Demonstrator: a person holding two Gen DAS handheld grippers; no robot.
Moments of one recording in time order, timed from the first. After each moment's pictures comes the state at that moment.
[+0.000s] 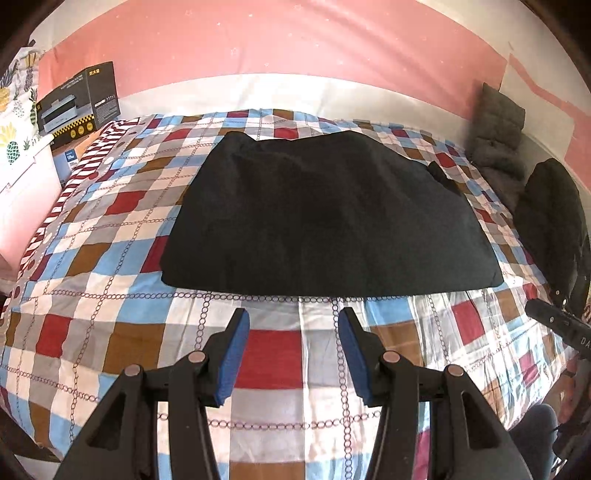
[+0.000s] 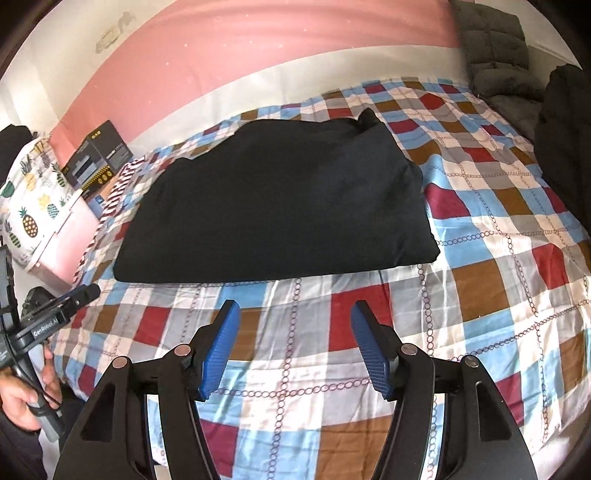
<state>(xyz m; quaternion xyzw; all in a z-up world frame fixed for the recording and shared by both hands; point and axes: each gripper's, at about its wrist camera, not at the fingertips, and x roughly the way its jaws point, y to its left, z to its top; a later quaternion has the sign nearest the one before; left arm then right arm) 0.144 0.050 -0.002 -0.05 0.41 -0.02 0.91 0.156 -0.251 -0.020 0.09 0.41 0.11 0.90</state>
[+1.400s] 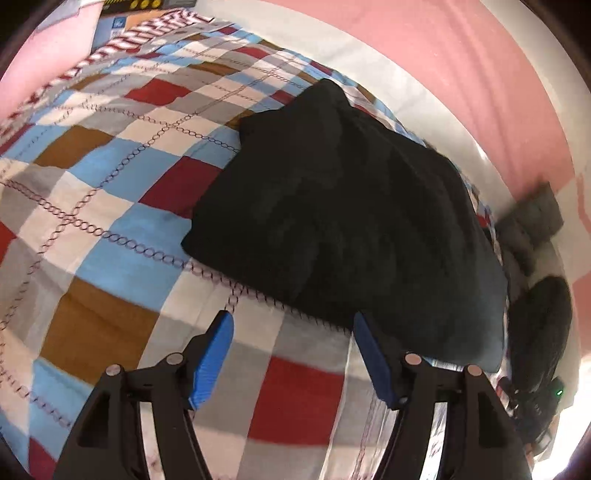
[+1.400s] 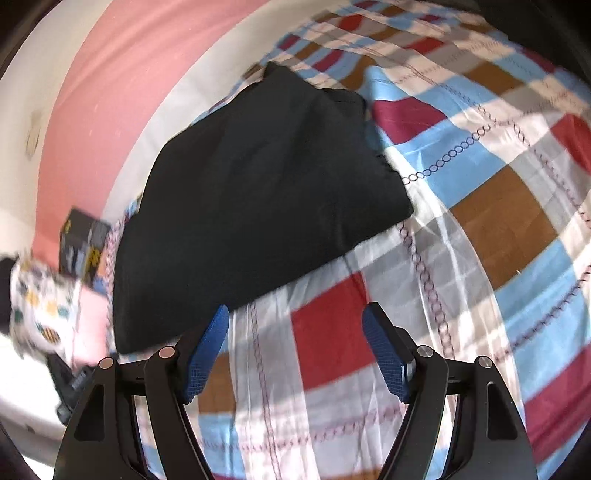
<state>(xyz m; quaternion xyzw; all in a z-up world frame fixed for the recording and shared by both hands) 0.216 0.147 -0.086 -0.29 0.46 0.01 0.84 0.229 -0.327 -0.103 0.32 0.45 0.08 0.83</state>
